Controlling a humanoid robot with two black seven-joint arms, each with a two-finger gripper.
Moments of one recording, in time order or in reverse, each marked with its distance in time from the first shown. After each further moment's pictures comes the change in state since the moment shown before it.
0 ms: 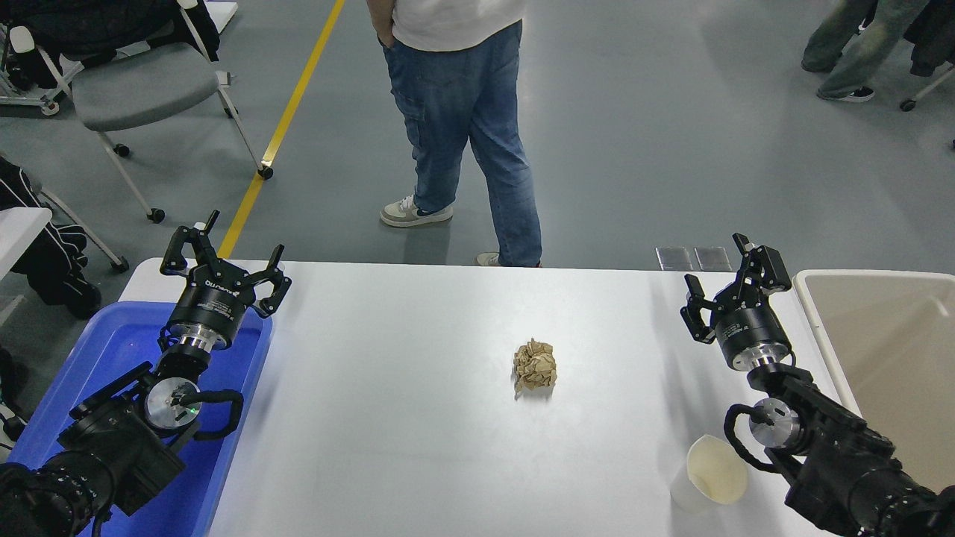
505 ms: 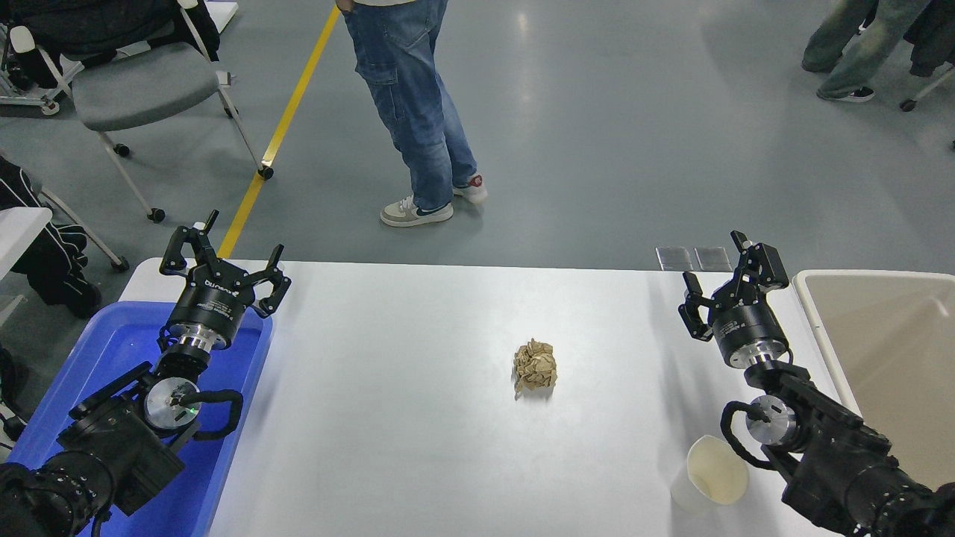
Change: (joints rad) left arm 0.000 0.001 0.000 0.000 0.001 0.000 0.001; right arm 0.005 0.003 -0.001 0.000 0.001 -0.003 0.000
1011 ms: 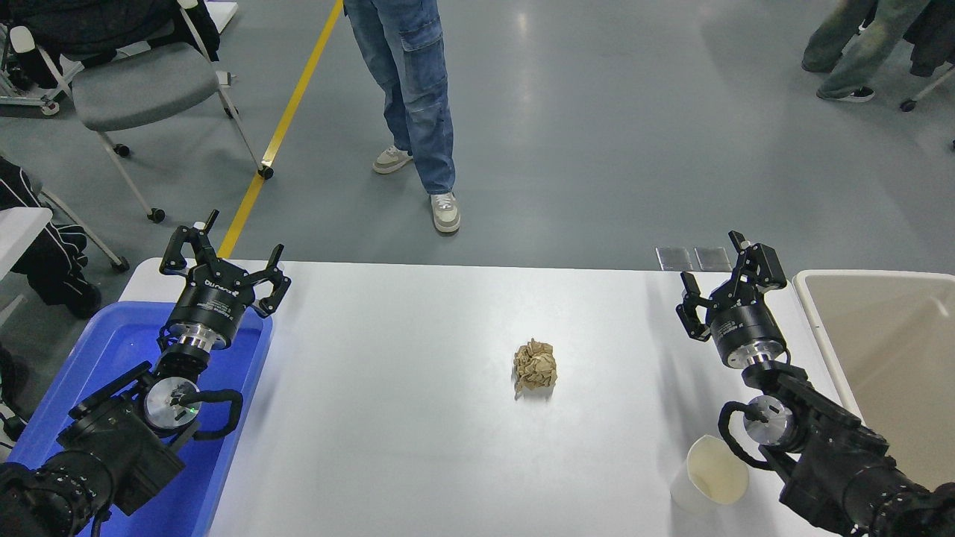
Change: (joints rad) left arm 0.000 0.000 0.000 0.000 0.000 0.000 0.000; right arm -0.001 0.006 0.005 0.000 0.001 -0.002 0.002
